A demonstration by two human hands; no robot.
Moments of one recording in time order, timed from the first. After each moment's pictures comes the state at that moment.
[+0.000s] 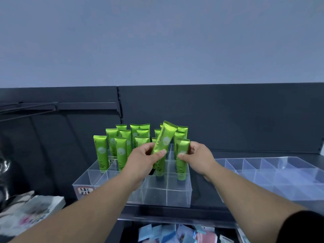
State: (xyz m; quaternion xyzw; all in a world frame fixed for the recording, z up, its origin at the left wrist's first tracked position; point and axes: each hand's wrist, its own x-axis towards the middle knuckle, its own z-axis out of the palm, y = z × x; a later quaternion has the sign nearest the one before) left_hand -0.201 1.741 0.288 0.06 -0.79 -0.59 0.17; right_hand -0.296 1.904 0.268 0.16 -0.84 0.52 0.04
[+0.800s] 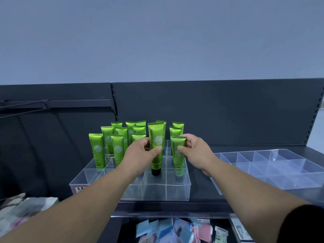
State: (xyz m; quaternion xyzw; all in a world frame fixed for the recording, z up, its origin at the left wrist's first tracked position) left_hand -0.201 1.733 0.296 0.05 -0.86 -0.48 0.17; right_hand -0.290 1.903 0.271 0.19 -0.81 0.55 0.03
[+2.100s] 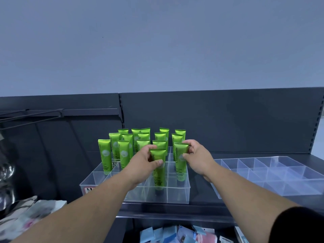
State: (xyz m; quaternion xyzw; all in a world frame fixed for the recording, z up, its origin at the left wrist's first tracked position) left_hand -0.187 1.731 0.293 0.03 -0.85 -0.51 0.10; right_hand -0.288 1.910 0.270 0.16 -0.83 0.53 0.03
